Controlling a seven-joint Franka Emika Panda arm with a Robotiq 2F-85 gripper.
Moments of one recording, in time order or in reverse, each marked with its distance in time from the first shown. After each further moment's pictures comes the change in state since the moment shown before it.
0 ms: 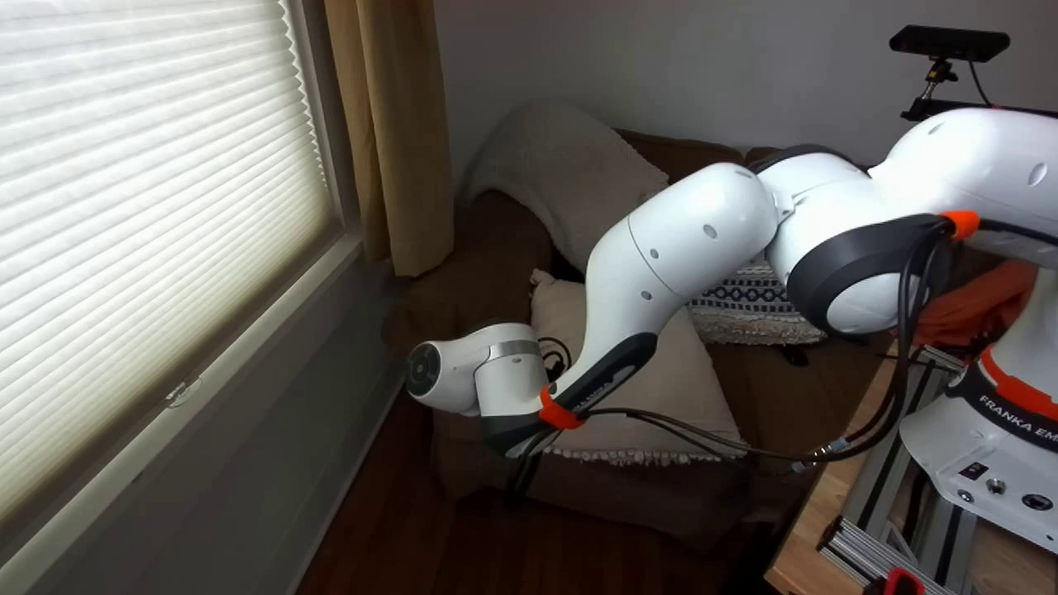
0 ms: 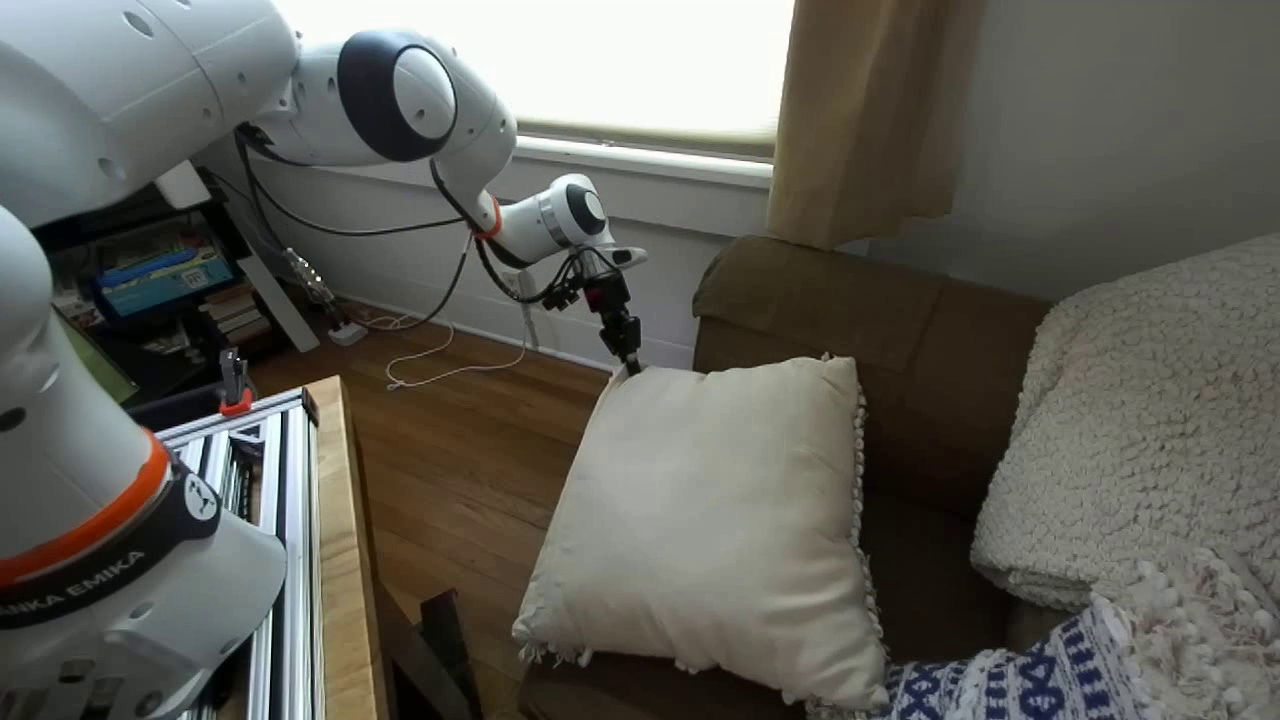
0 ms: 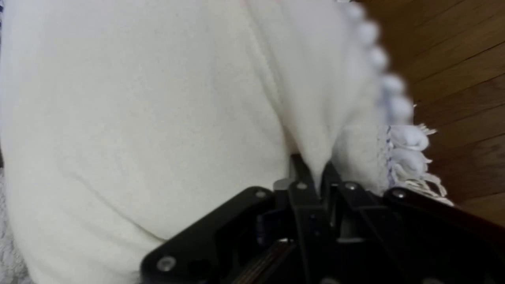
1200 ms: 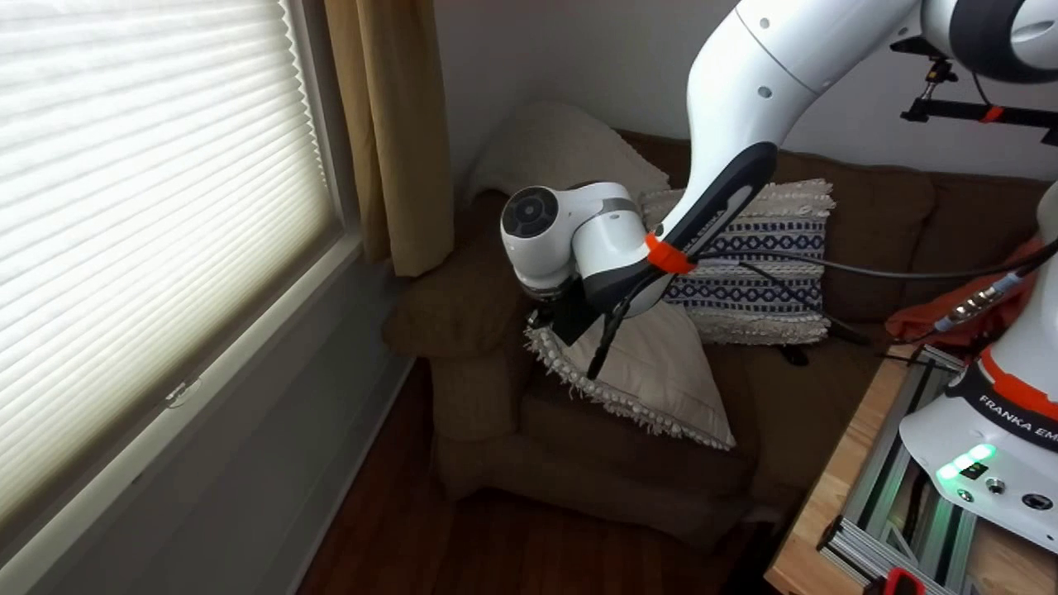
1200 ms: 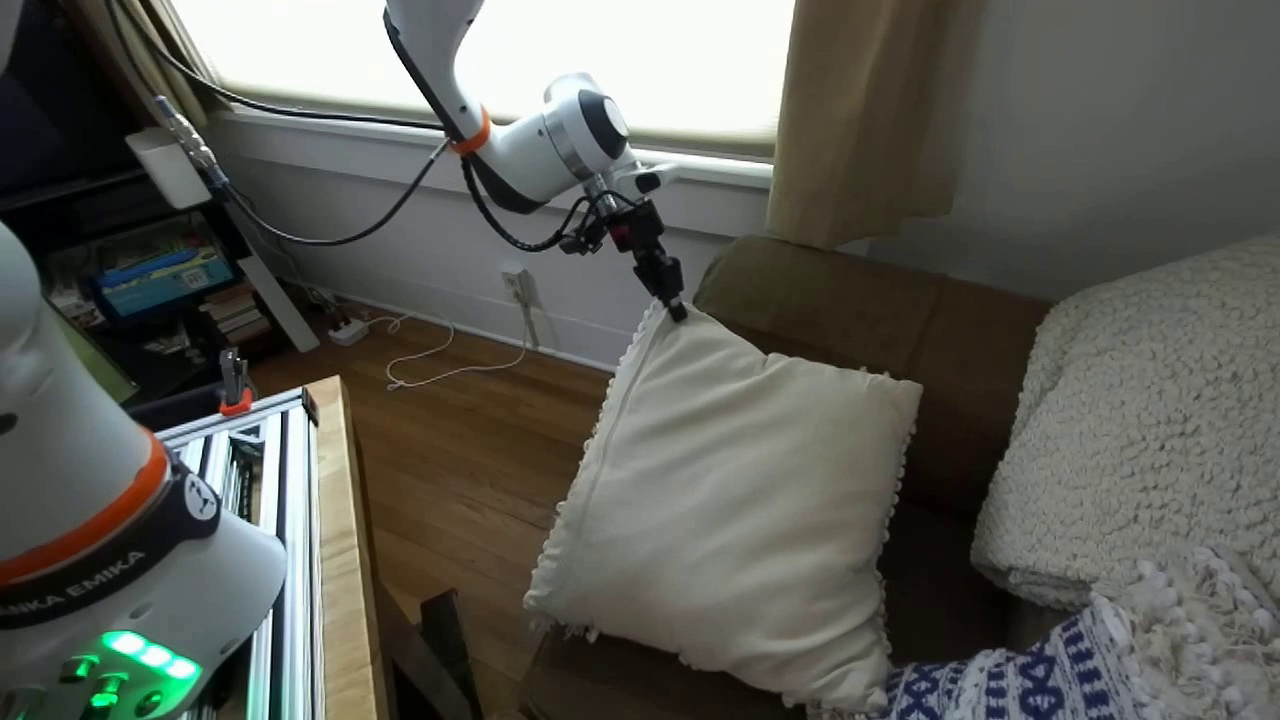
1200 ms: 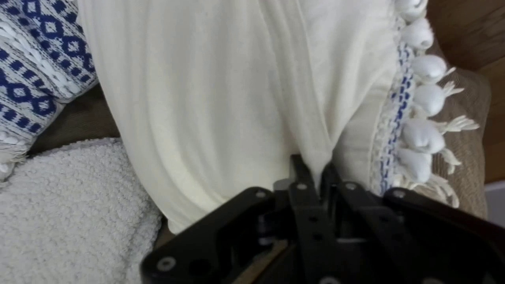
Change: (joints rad) arm -0.052 -0.653 -0.122 -0.806 -0.221 0.511 0.204
